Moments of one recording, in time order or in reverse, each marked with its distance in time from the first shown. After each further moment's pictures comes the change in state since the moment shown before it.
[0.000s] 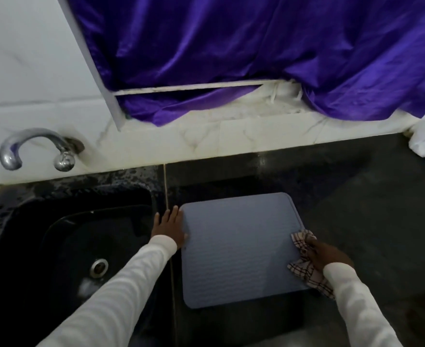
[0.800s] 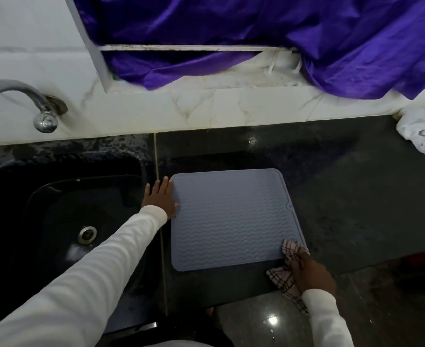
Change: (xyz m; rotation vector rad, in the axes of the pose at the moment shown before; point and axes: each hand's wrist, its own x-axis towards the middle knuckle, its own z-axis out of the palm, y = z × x) left_hand -0.002 0.000 0.016 -0.035 0.053 -0.003; right_hand -0.097 0.024 0.080 0.102 0.173 0.098
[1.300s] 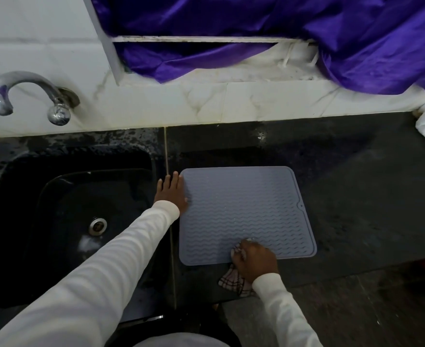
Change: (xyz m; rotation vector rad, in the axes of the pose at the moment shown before) left_hand 0.000 0.006 0.003 -0.017 -0.012 -0.016; right_hand -0.026 -0.120 0.061 -0.020 0.091 -0.565
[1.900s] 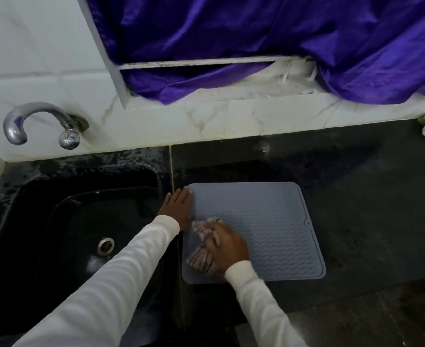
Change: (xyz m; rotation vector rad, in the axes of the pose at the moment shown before) left_hand 0.002 -0.014 -0.015 0.064 0.048 0.226; right_hand 0.061 -0.091 -0.008 0.365 0.097 -0.110
